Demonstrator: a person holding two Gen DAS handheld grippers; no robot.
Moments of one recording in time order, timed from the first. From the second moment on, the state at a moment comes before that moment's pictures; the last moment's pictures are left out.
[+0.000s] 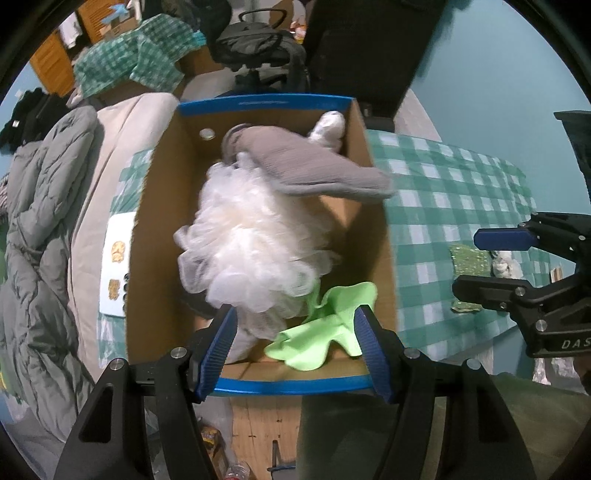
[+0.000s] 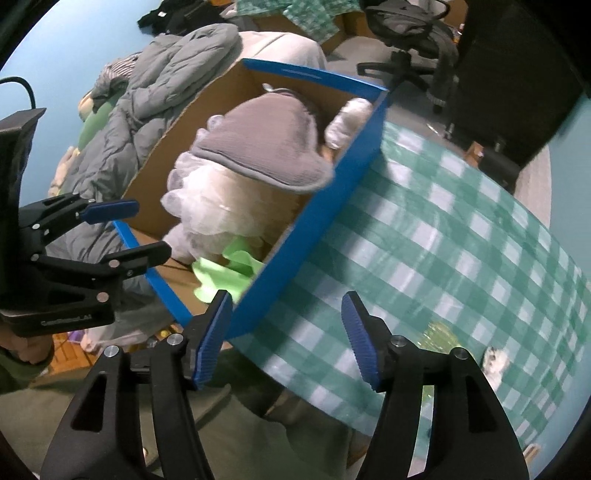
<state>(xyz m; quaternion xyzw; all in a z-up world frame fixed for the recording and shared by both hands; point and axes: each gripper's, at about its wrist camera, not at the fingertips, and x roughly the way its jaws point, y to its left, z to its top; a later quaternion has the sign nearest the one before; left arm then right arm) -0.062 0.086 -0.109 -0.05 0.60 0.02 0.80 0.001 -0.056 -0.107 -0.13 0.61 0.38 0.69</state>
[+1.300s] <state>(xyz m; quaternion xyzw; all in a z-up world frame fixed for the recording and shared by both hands) -0.009 -0.092 -0.134 0.01 0.62 -0.10 0.78 0.033 -0.274 -0.140 -0.08 0.66 0.22 0.72</state>
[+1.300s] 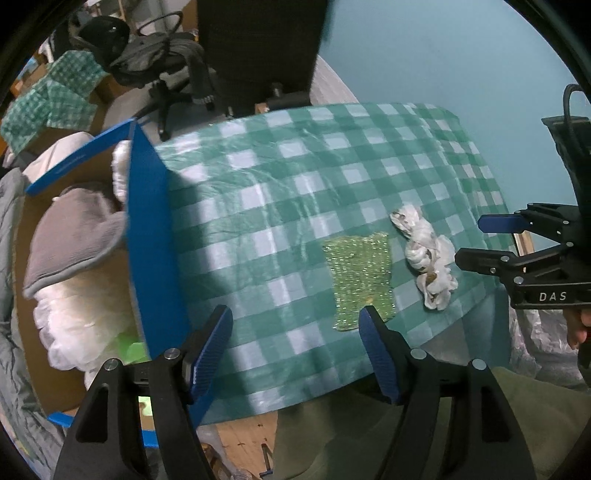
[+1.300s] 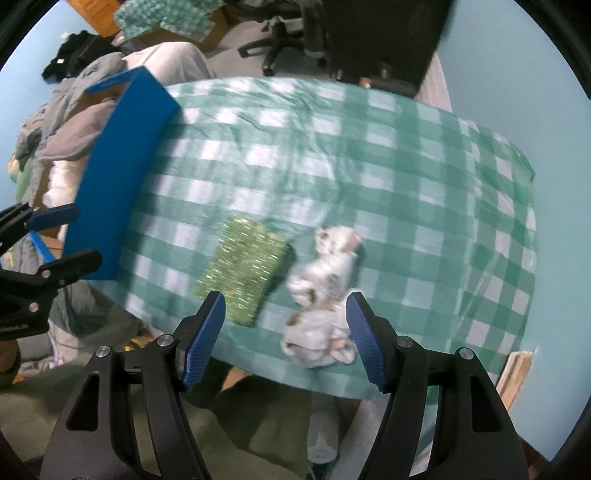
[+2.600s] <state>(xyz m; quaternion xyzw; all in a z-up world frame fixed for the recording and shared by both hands) 0.022 -0.152 -0.223 -0.03 0.68 -0.11 0.72 0.041 -0.300 -0.238 -0.08 0.68 0.21 0.70</state>
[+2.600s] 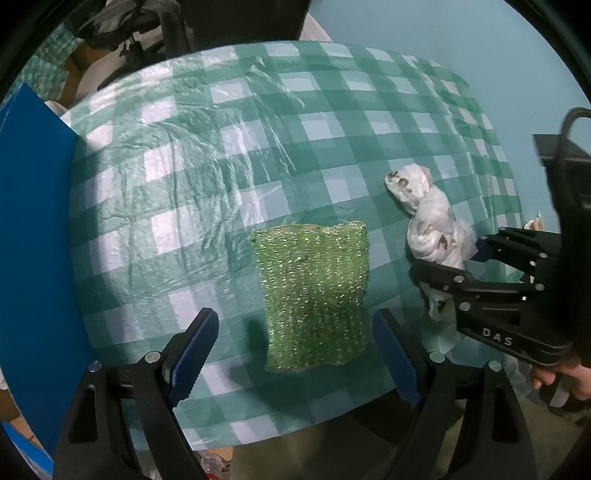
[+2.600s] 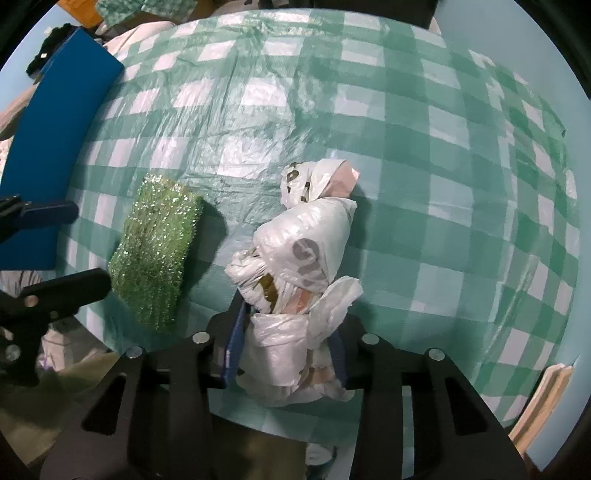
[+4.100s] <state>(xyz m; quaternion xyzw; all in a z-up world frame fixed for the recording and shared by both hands) 0.012 -0.163 -0.214 0.02 0.65 -0.07 0.76 0.051 -0.309 -0.180 -0.10 0.64 0.24 0.72</state>
